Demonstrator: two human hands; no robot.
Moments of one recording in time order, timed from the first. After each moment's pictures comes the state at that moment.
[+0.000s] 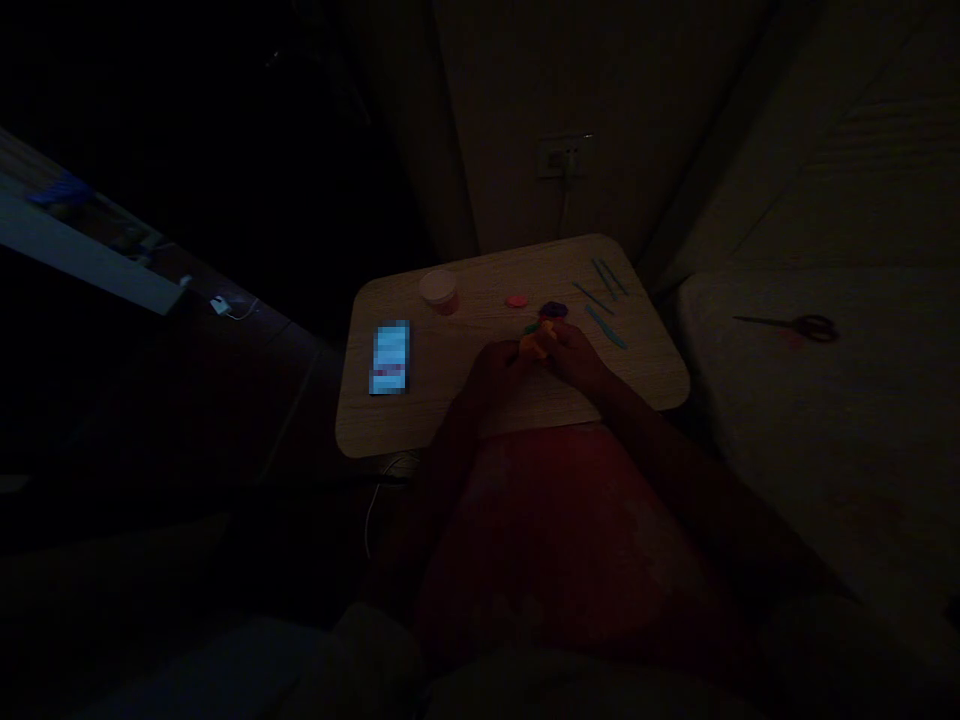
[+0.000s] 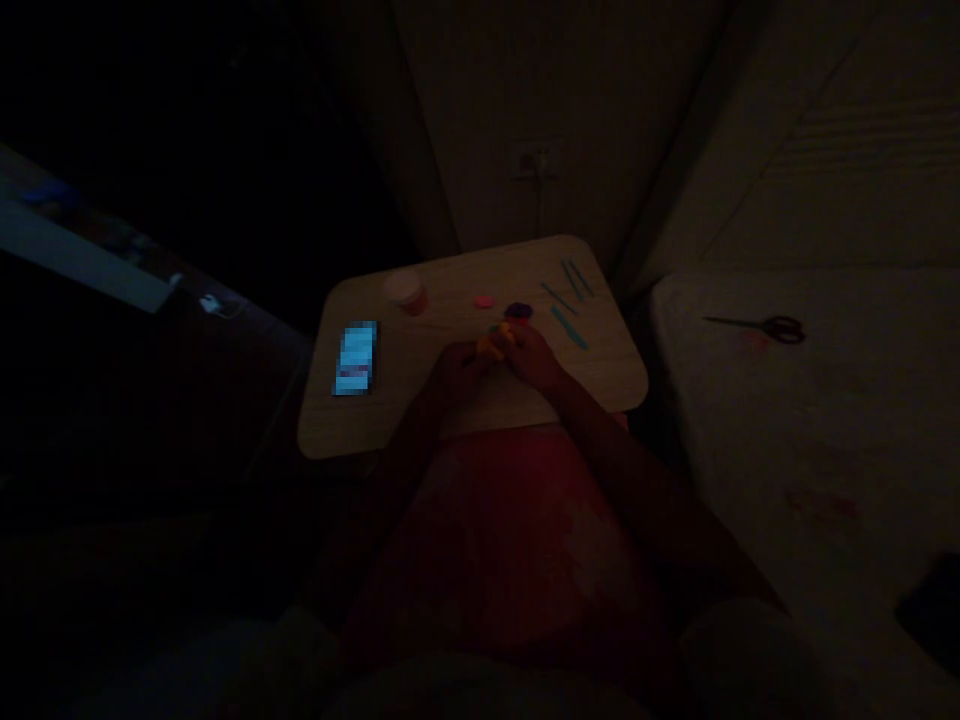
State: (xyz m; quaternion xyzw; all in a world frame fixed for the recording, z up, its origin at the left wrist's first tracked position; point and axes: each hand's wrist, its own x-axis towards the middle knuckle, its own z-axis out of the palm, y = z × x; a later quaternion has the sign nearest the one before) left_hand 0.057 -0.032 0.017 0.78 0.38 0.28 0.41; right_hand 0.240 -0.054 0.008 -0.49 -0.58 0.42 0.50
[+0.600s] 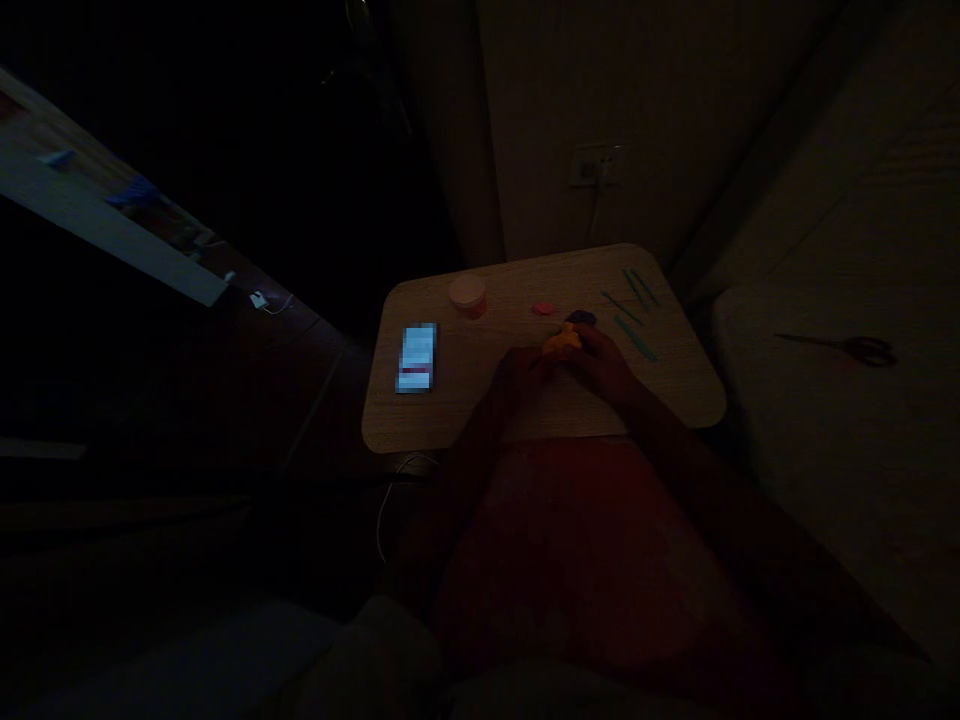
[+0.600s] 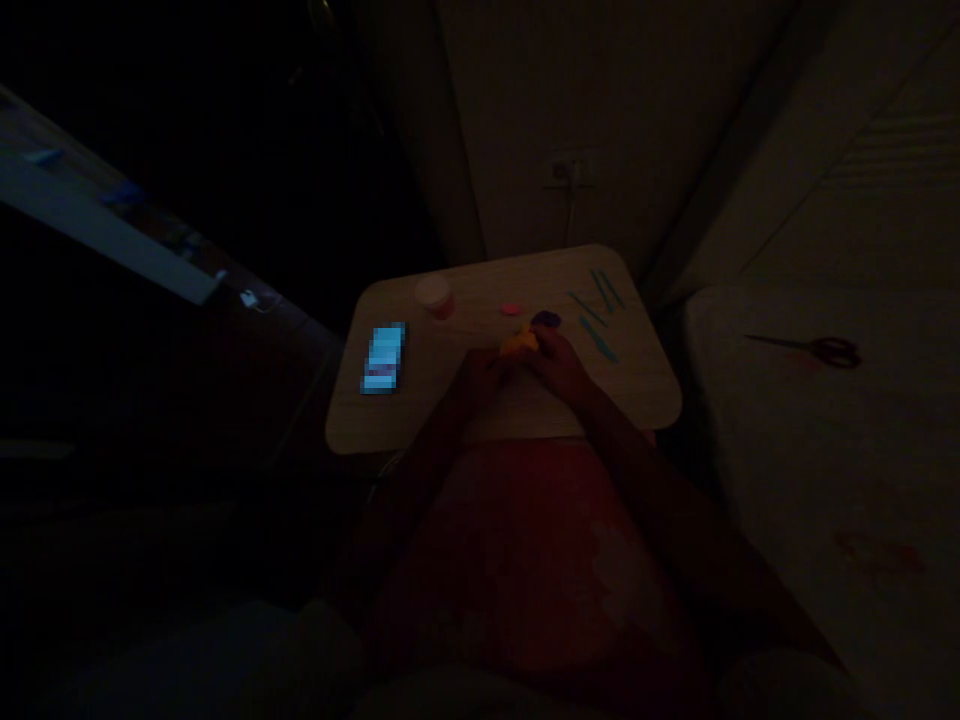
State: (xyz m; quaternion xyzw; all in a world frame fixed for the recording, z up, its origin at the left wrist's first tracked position) left_hand 0.057 -0.033 0.014 0.75 0.43 0.27 0.43; right_hand 0.247 -0.053 -0.004 -0.48 -0.54 0.44 0.53
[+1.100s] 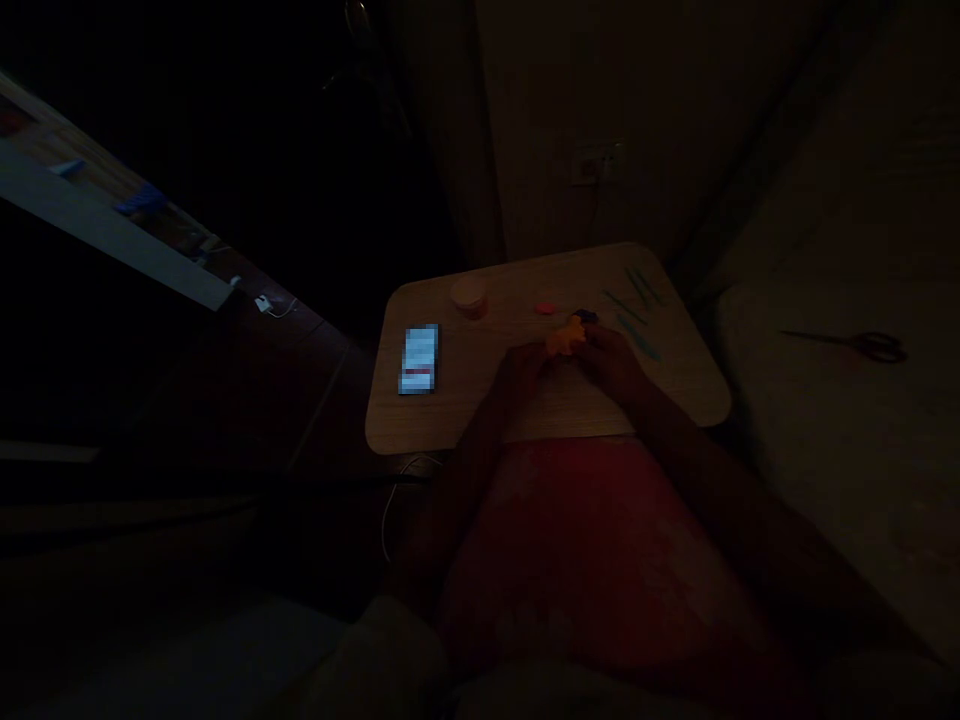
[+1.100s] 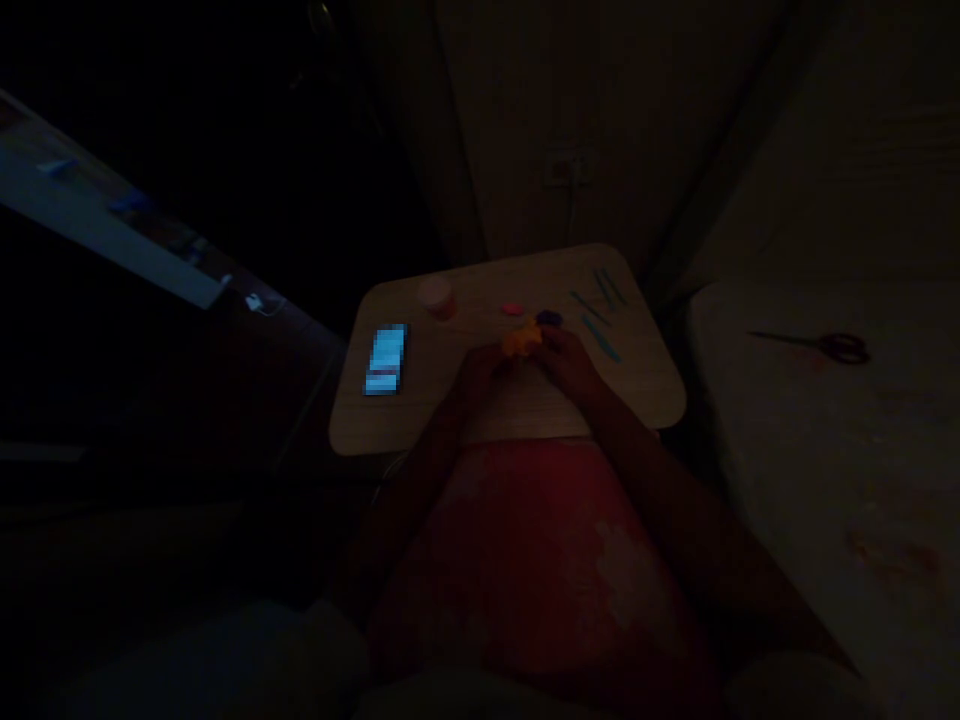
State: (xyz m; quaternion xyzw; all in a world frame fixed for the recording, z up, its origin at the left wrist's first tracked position) left_hand 0.056 -0.033 0.012 0.70 0.38 0.34 0.50; right_hand 0.249 -0.052 -0.004 -0.45 -0.49 0.50 0.55
